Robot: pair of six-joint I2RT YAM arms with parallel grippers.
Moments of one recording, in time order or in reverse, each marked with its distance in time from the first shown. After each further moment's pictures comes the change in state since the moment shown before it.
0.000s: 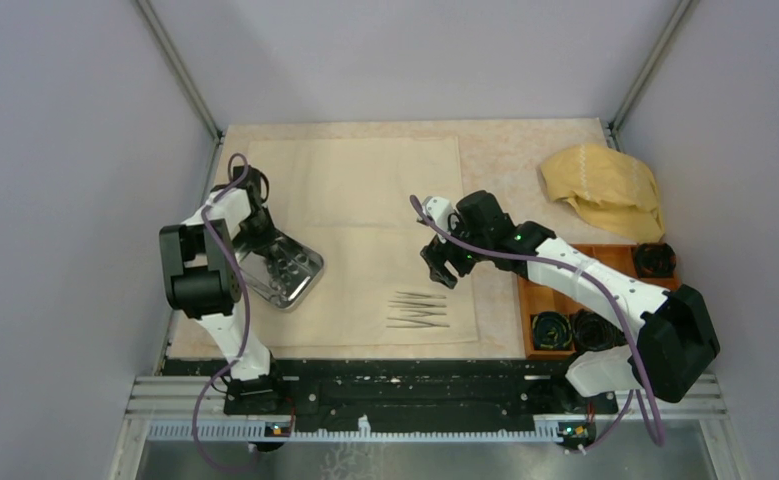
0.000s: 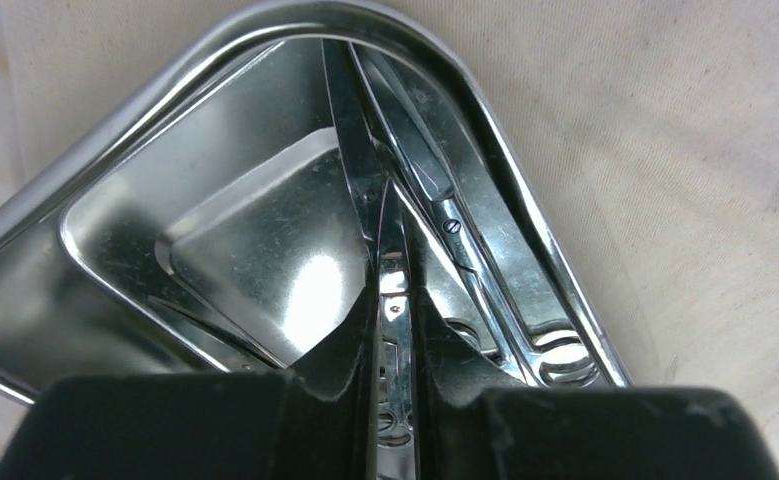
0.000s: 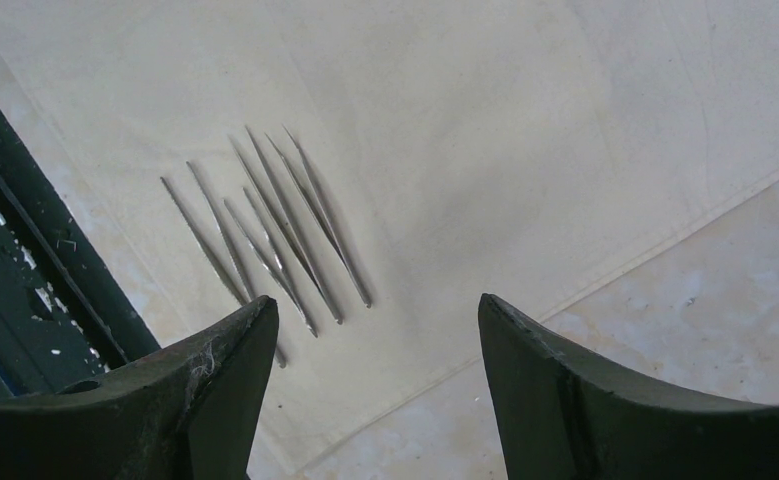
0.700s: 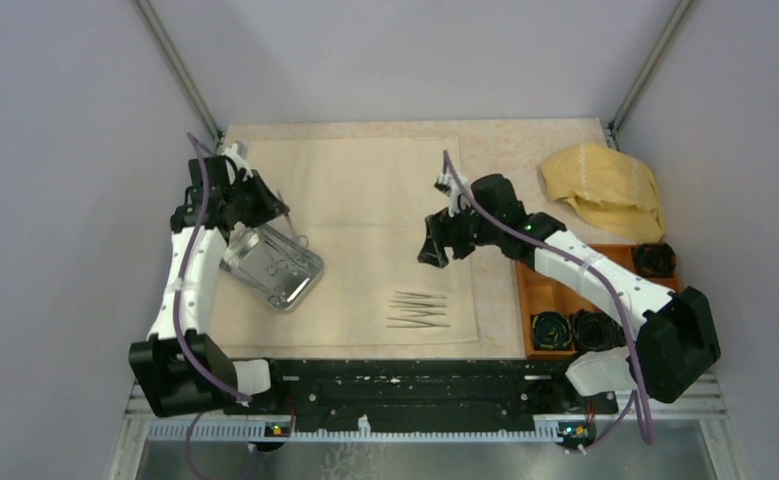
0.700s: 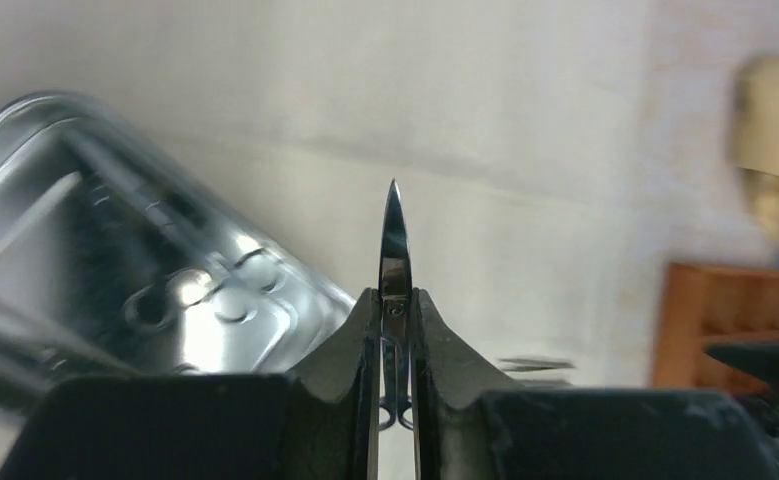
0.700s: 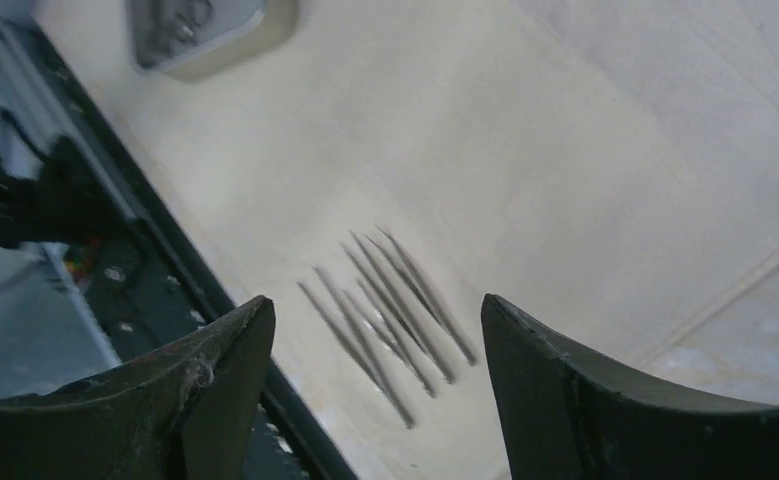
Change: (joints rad) left arm 0.000 -0.530 -0.065 0.039 0.388 -0.032; right arm -0.061 0.000 0.016 0.101 -0.125 0.300
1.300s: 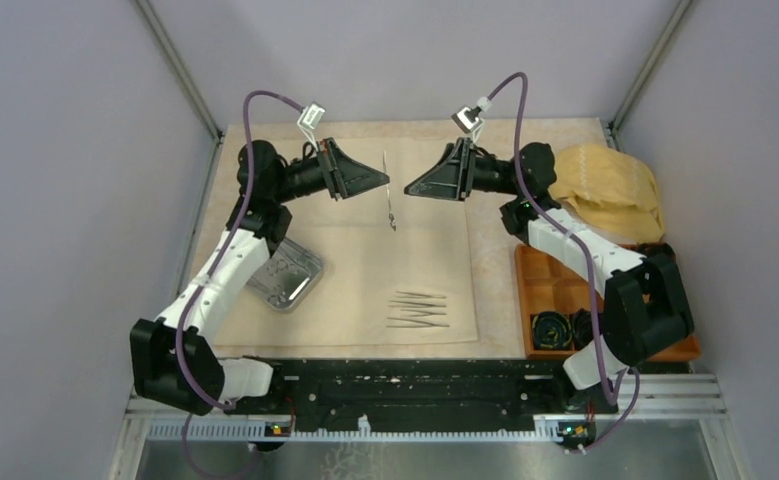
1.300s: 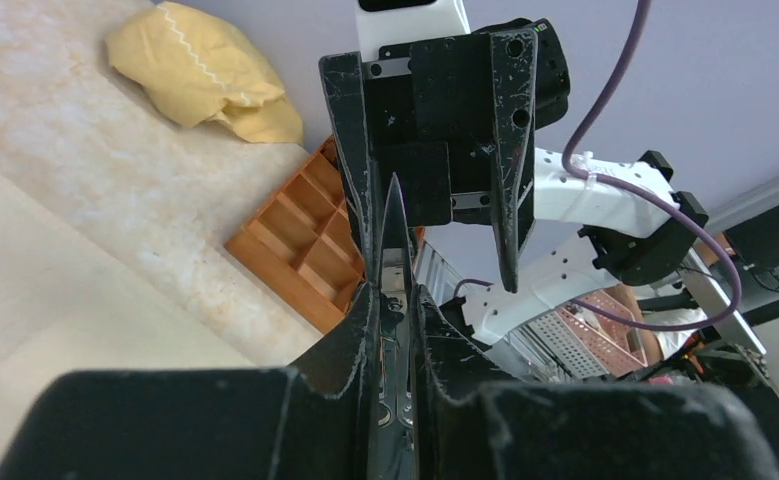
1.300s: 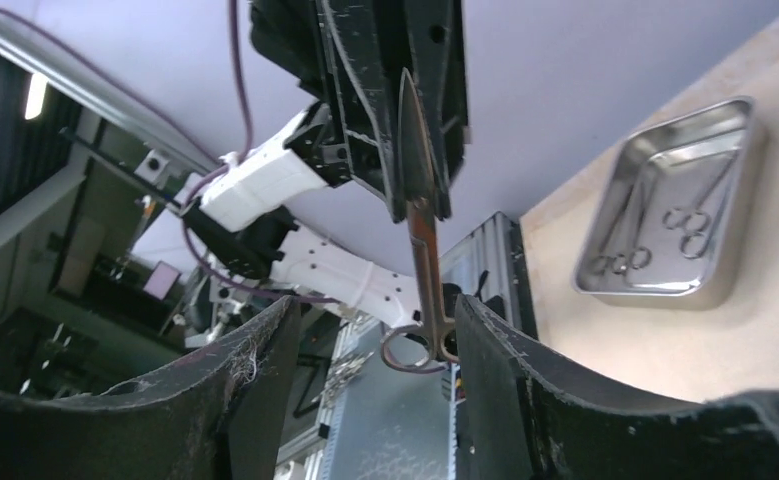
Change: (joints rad) left arm -0.396 -0.037 -0.108 1.052 0.669 -0.572; right arm -0.203 0.174 0.056 1.179 -0.705 1.120
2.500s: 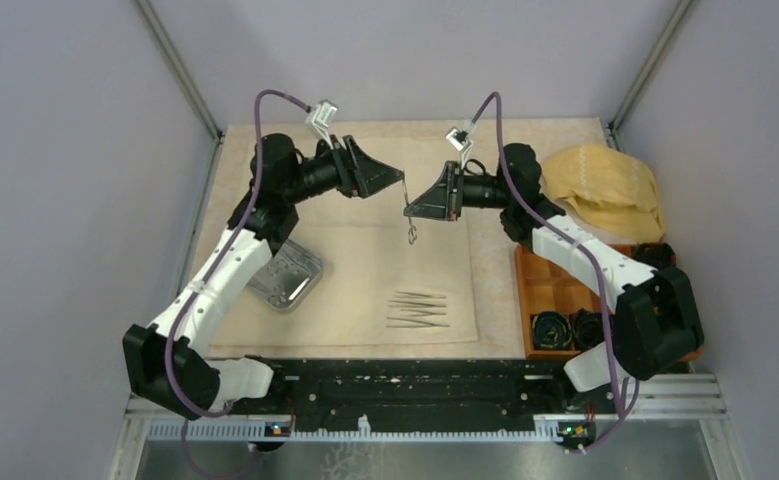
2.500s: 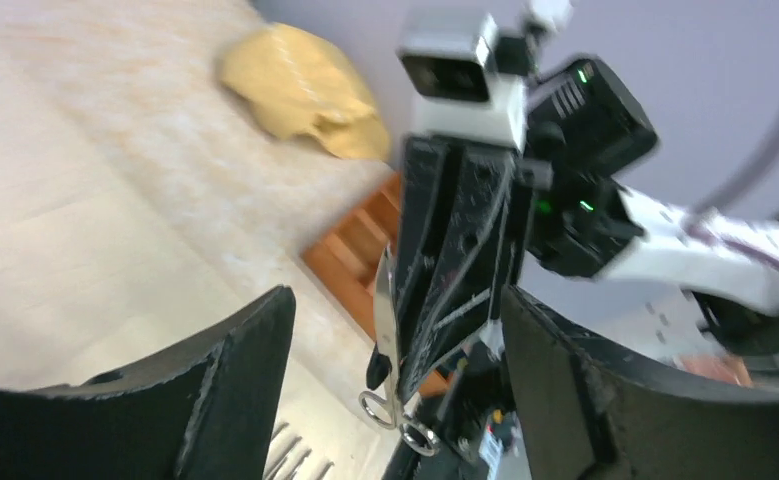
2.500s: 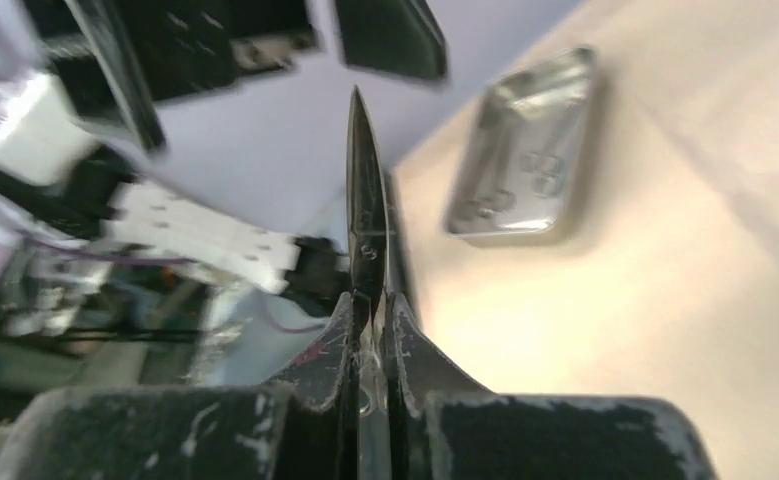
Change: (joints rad) left arm -0.113 0.025 0.098 -0.206 -0.200 0.166; right arm 0.037 -0.031 -0.027 -0.266 0.044 -0.347
